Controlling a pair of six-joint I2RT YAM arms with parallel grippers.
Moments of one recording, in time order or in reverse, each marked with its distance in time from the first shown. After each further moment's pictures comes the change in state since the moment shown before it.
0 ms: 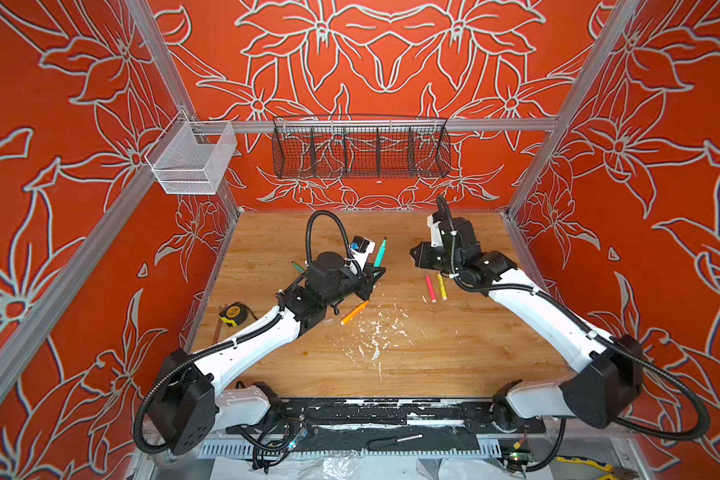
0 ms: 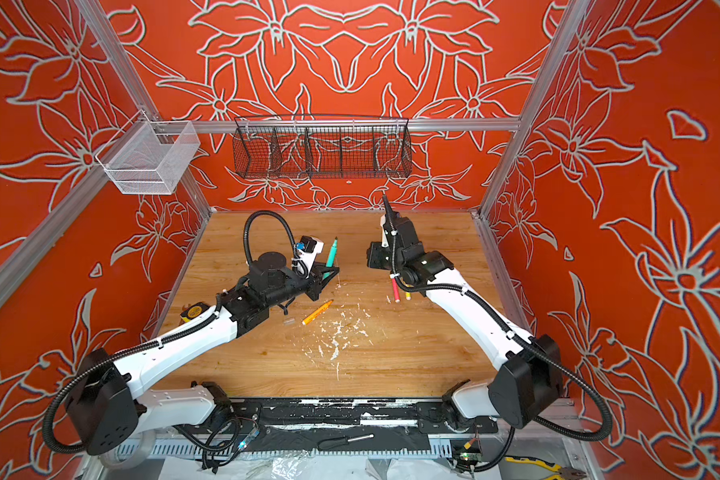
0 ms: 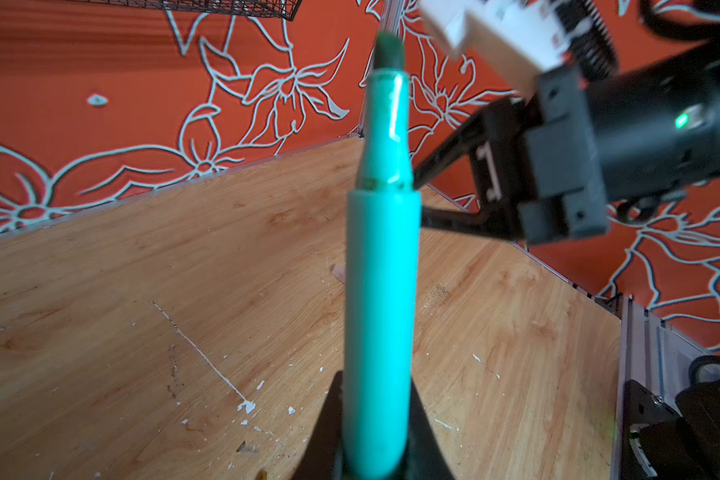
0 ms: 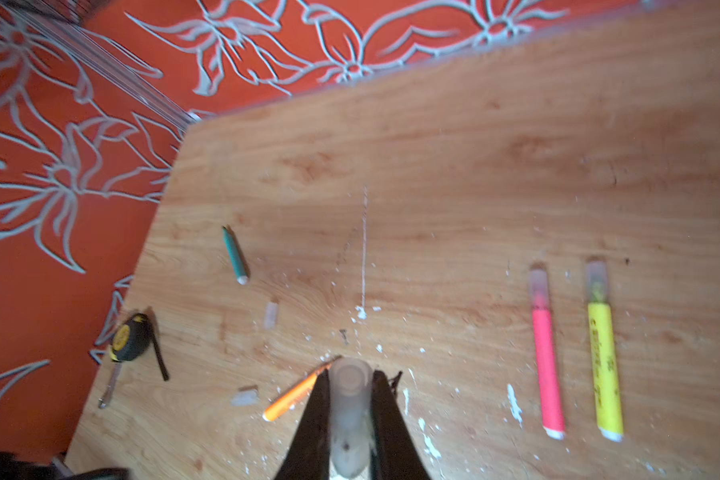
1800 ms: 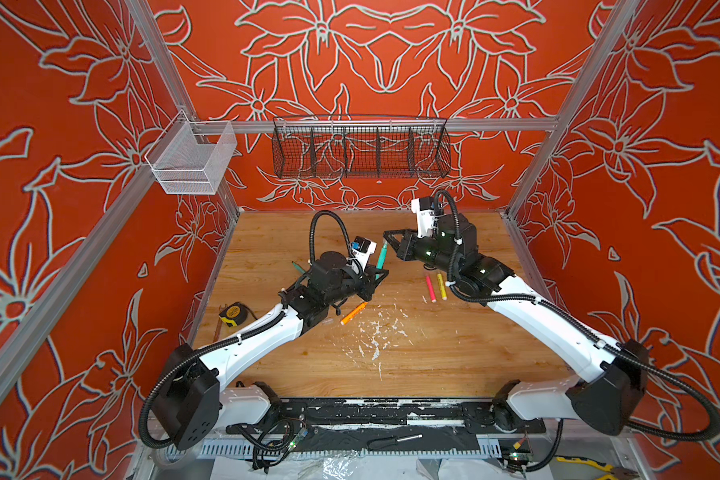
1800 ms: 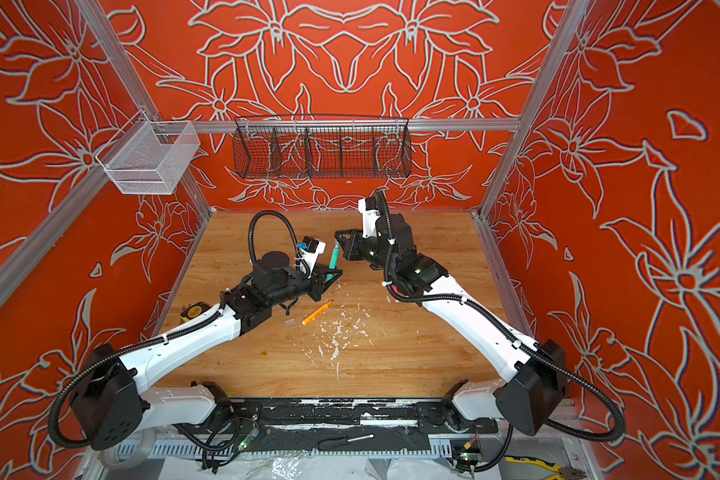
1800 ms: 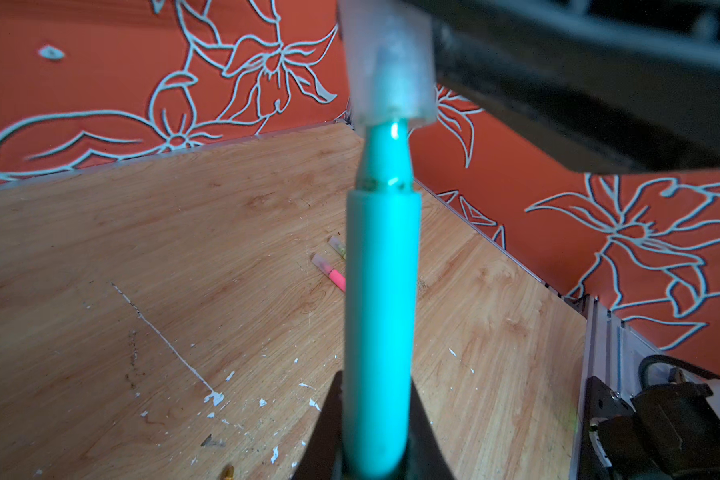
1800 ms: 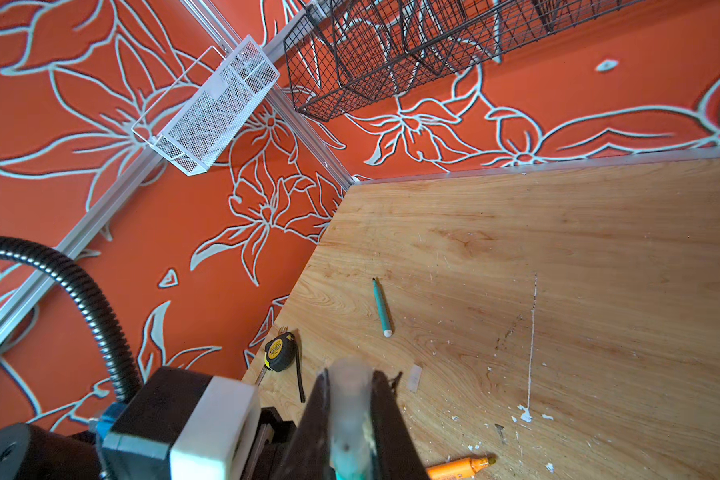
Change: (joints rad) left arm 0.000 0.026 0.006 0.003 0.044 -0.075; right arm 0.140 -0.021 -0.006 0.315 -0.119 0.068
